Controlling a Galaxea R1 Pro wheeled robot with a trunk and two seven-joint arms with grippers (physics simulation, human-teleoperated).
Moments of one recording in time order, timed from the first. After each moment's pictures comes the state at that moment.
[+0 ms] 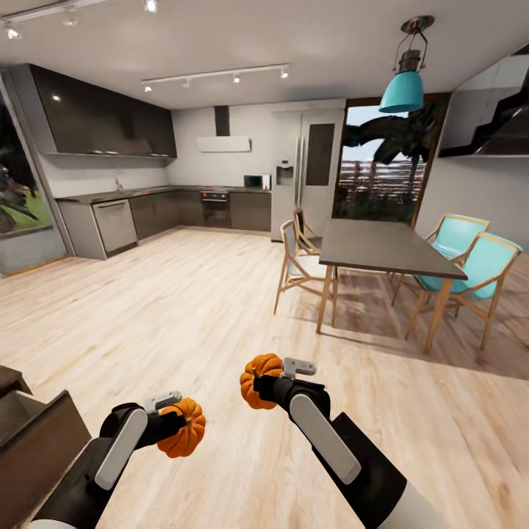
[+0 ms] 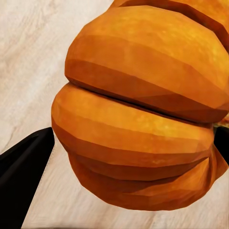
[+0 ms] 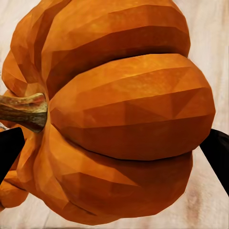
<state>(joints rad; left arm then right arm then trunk) -0.41 0.11 -0.10 -1.17 0.72 0.91 0.49 -0.55 0.06 0.65 -1.37 -1.04 0.61 -0.85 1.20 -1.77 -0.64</state>
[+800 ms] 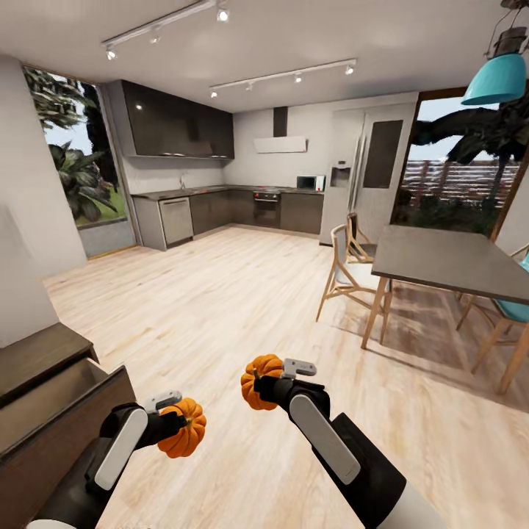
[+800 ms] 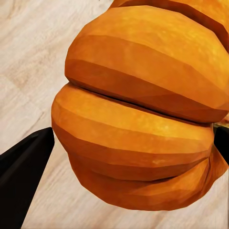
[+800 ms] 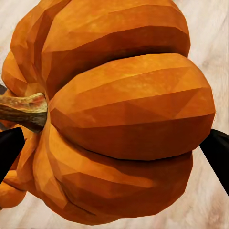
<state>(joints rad) -0.41 0.11 -0.10 -1.16 0.73 0.91 0.49 -0.55 0.06 0.65 -1.36 -1.04 0.61 -0.85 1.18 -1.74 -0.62</state>
